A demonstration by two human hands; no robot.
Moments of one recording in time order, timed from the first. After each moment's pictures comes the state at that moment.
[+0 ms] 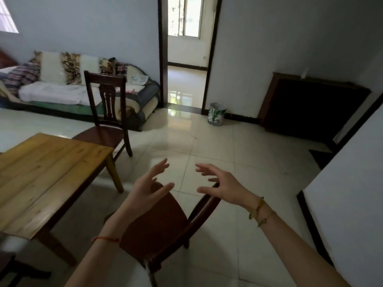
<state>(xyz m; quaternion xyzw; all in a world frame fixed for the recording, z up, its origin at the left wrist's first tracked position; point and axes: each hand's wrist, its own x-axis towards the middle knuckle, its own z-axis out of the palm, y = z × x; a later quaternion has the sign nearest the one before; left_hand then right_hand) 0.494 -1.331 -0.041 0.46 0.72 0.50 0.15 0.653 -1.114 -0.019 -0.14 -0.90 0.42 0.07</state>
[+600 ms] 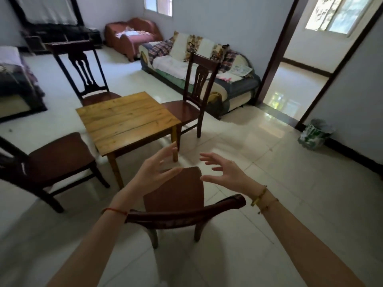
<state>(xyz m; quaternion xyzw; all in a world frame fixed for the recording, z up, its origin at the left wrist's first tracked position) 0.576 -1.249 -0.051 0.23 0.84 0.50 -0.02 0.579 -0.986 -0.044 0.18 -0.89 0.41 -0.07</state>
